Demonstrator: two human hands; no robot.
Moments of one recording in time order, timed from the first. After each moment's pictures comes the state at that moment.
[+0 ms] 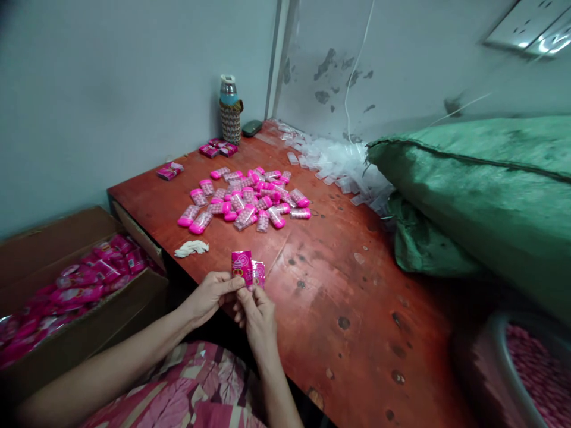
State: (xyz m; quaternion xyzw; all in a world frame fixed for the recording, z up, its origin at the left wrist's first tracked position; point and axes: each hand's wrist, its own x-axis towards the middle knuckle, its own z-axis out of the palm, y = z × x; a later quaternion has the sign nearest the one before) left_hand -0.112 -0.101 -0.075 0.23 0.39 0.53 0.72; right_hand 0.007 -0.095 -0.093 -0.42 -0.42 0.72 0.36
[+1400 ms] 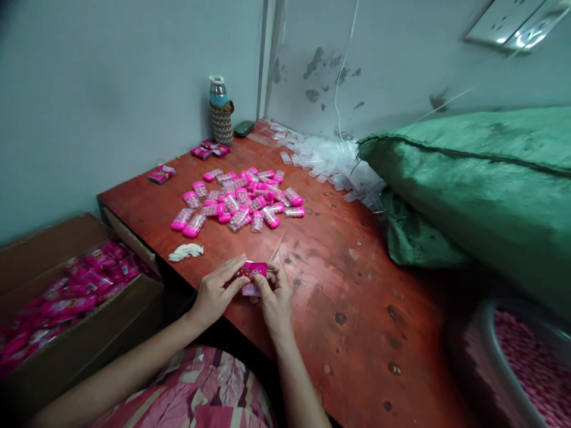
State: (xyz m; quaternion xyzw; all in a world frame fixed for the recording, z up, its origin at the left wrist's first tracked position) left_hand -0.109 -0.090 -0.089 0.55 0.59 0.52 0.27; right_hand 0.023 -0.053 -0.084 -0.44 -0.48 0.61 0.45
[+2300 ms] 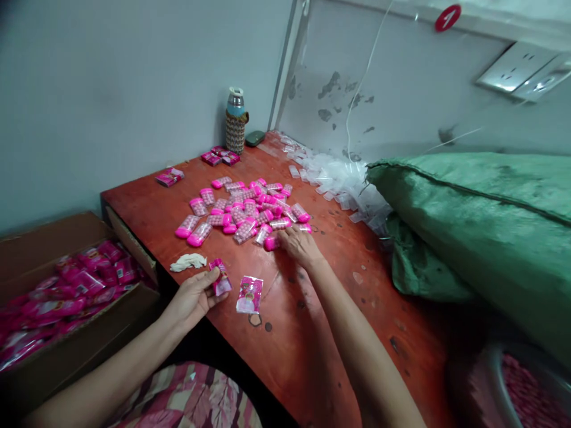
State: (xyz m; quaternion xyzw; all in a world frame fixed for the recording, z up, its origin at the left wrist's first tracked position) left_hand -0.146 -0.085 -0.082 -0.01 0.45 0.65 0.61; right_hand 0.020 0.120 -0.054 -0.33 -0.94 -0.02 -0.02
